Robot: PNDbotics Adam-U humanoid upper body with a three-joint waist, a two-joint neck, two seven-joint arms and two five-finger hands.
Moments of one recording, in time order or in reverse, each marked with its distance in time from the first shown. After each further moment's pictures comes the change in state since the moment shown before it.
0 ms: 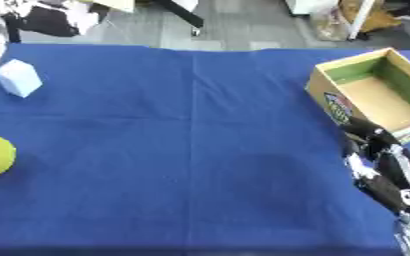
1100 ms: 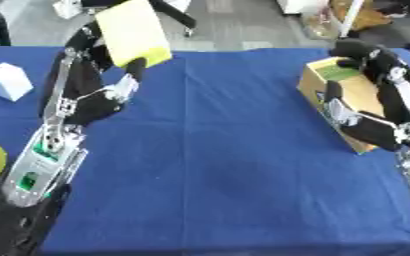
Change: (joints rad) left arm 0.203 -0.336 -0.148 0.029 0.407 -0.218 0.154; right arm -0.301 -0.083 0.026 -0.162 0.261 -0.020 0.042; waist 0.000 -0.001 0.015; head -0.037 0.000
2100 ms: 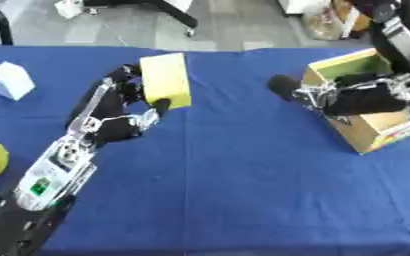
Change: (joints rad) left arm -0.039 0.095 -0.135 0.098 0.081 0.129 -0.096; right arm -0.278 -0.066 0.155 -0.084 0.283 -0.181 0.022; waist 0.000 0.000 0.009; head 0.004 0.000
